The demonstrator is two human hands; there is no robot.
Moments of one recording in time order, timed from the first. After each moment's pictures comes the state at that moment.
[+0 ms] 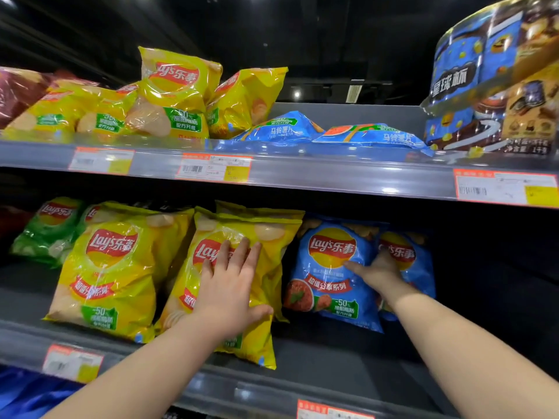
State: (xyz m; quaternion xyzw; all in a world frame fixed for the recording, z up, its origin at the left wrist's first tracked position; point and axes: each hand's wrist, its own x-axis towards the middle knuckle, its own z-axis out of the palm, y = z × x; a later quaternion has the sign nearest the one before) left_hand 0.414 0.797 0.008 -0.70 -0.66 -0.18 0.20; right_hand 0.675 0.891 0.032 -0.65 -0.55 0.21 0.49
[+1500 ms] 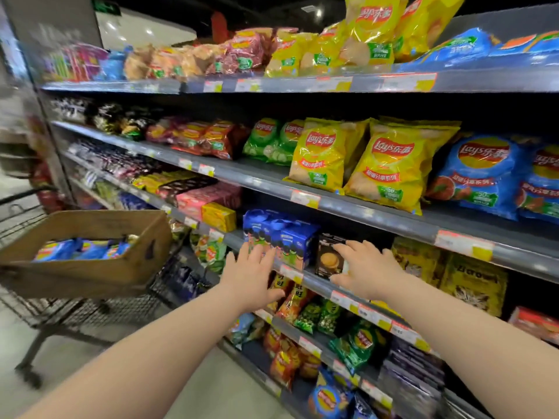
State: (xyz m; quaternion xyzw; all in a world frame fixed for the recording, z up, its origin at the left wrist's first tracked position) left_hand 0.264 0.422 -0.106 -0.61 -0.79 0.03 0.05; right_hand 0.466 0.518 -0.060 -0.44 -0.90 -0.01 -0.04
